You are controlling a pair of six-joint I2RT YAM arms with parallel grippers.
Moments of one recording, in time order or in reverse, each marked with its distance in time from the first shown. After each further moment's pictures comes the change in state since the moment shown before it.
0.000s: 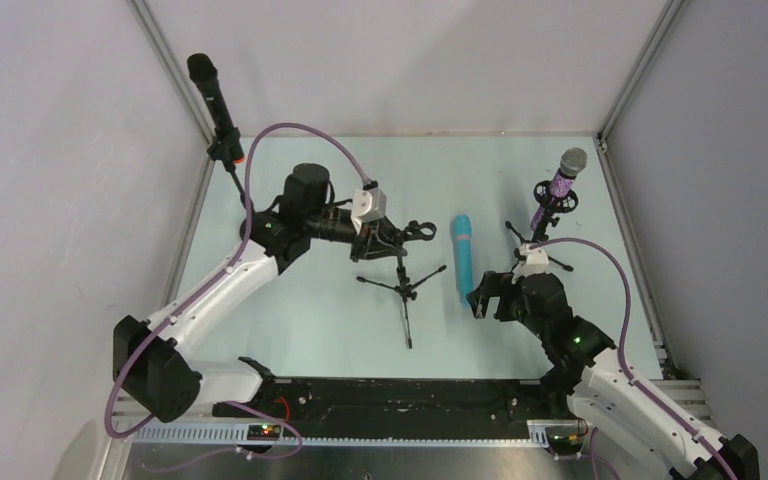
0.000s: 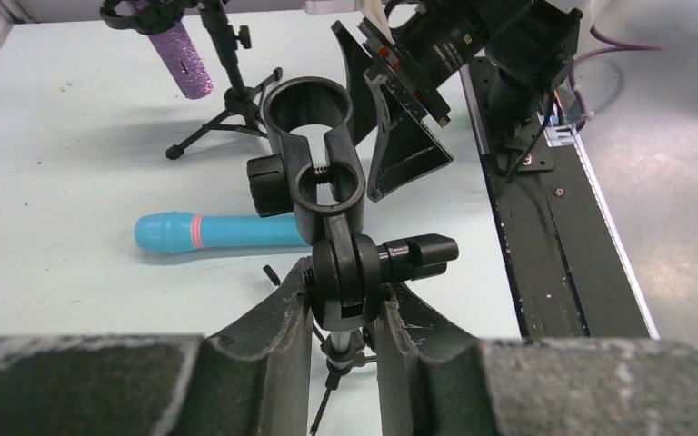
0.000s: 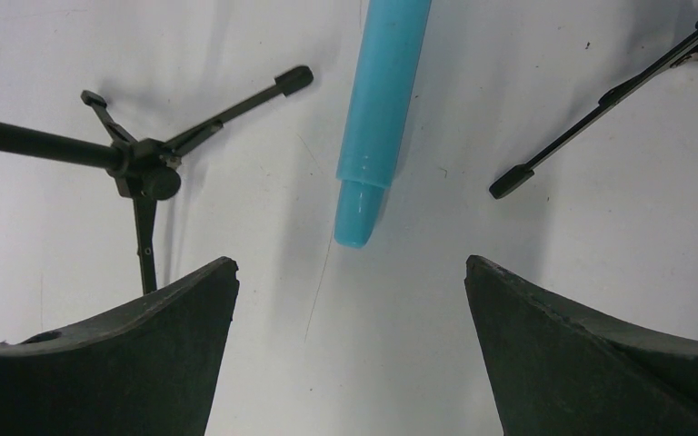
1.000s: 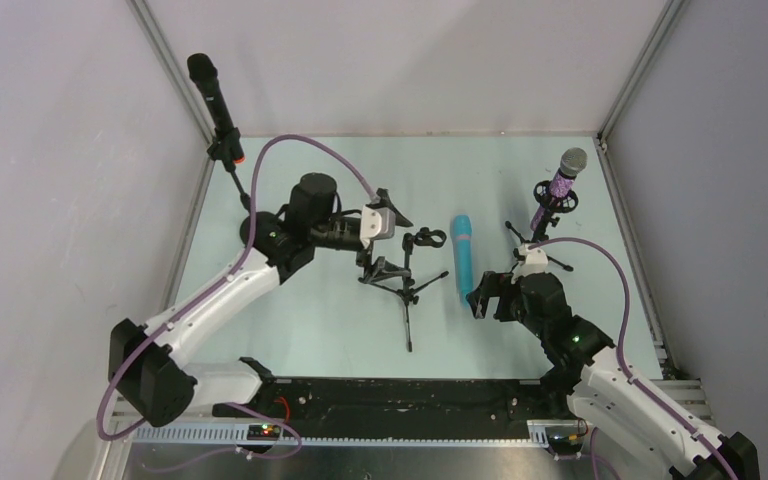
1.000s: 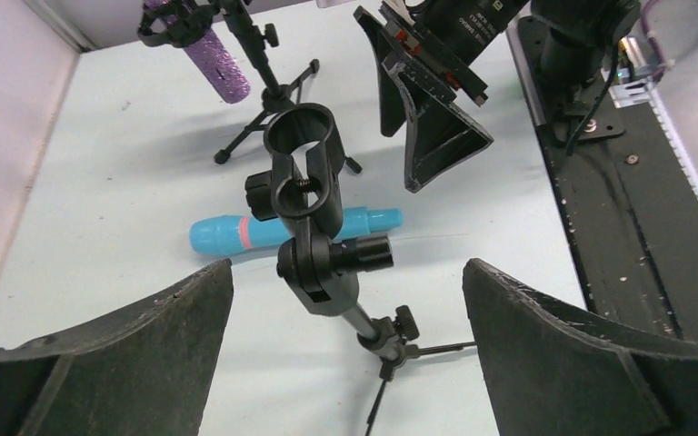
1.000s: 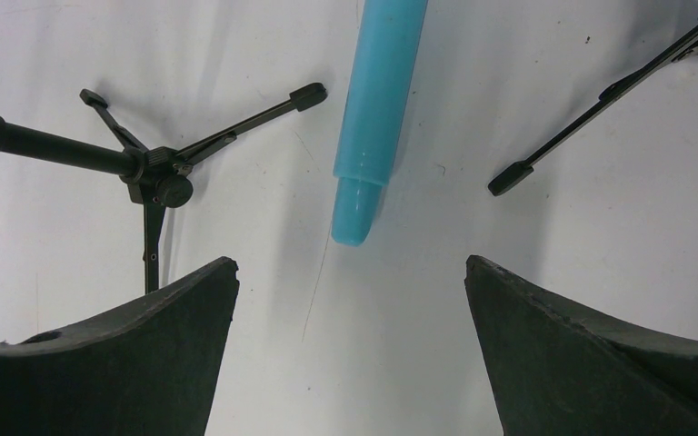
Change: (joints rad) left arm -0.078 -0.011 -0.037 0.012 -0.114 0.155; right arm 0.000 0.011 0.000 0.000 0.000 0.001
